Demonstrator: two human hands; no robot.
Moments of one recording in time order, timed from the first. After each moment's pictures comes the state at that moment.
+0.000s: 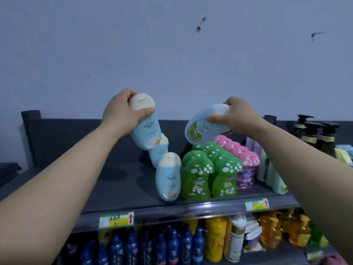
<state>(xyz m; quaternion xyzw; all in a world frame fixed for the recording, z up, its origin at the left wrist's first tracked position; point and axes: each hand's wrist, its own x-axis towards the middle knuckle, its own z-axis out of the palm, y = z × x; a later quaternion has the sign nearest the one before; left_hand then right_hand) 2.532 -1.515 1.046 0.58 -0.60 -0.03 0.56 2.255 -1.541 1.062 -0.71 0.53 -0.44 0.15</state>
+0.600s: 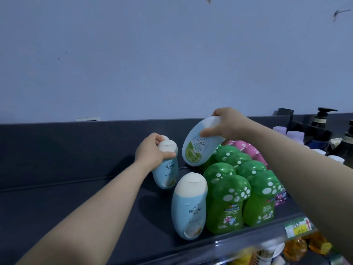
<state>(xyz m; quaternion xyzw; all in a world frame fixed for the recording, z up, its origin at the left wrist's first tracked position) 2.547 -1.708 0.927 0.59 -0.62 -0.21 0.46 2.326 -1.676 1.033 -0.73 0.60 -0.29 0.15</state>
